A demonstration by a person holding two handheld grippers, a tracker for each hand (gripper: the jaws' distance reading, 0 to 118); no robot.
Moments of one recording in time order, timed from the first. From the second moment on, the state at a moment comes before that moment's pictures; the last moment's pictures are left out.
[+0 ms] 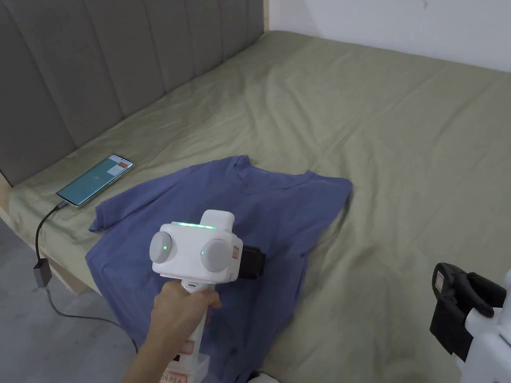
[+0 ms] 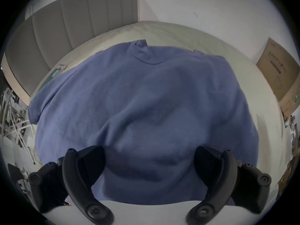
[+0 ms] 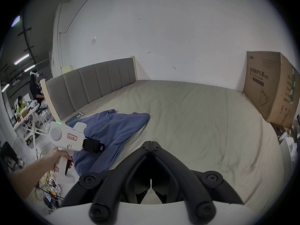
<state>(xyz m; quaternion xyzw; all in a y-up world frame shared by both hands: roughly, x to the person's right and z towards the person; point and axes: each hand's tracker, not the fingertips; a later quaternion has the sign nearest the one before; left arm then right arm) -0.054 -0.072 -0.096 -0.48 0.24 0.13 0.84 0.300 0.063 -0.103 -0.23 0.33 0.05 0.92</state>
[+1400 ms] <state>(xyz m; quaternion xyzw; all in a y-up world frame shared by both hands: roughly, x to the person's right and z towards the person) 0.109 0.312 -0.093 -0.14 -0.06 0.14 0.98 0.443 0.126 -0.088 -0.15 0.23 -0.06 0.96</state>
